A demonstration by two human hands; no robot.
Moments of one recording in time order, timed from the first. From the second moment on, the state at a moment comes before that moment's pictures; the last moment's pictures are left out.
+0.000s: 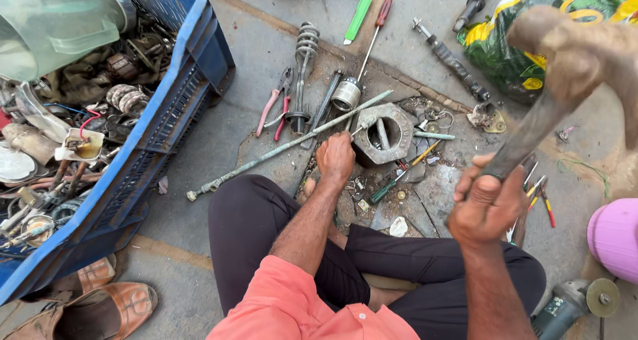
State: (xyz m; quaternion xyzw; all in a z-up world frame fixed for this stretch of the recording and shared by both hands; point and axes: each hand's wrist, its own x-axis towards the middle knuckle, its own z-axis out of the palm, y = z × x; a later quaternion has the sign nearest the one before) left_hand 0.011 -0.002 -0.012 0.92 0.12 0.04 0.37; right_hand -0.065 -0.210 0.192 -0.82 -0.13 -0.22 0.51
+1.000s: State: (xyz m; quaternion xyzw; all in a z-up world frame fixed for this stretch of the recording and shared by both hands) left_hand 0.025 -0.012 -0.005 0.93 0.11 0.02 0.34; right_hand -0.051 -0.247 0.181 -0.94 -0.02 -0.16 0.30
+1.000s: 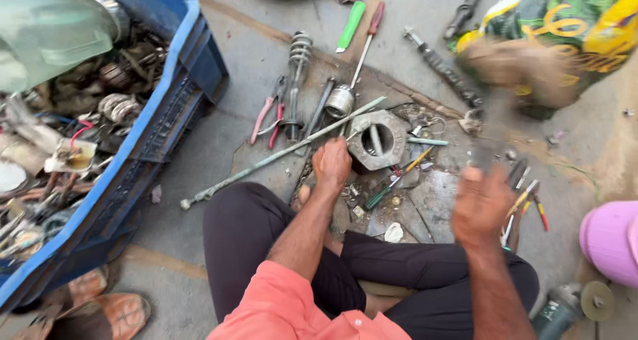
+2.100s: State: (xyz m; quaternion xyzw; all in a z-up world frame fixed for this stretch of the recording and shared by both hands) left_hand 0.016 -0.004 -0.002 0.92 0.11 0.04 0.38; right_hand -0.031 -0.270 0.191 -0.91 -0.08 -0.21 0.35
